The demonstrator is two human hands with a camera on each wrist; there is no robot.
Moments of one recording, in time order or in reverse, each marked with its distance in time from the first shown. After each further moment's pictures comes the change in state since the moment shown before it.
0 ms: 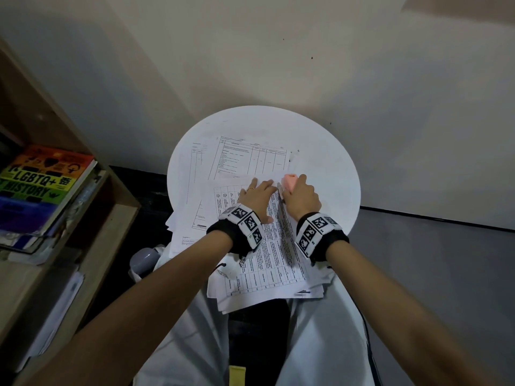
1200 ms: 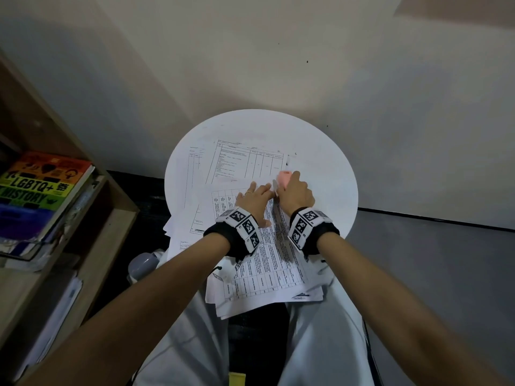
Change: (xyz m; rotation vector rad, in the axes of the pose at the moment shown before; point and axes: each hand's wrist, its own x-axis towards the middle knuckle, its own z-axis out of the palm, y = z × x) left_hand 0.001 -0.001 0.000 0.050 -0.015 0.018; right_hand 0.017 -0.007 0.006 -0.004 0.036 -0.035
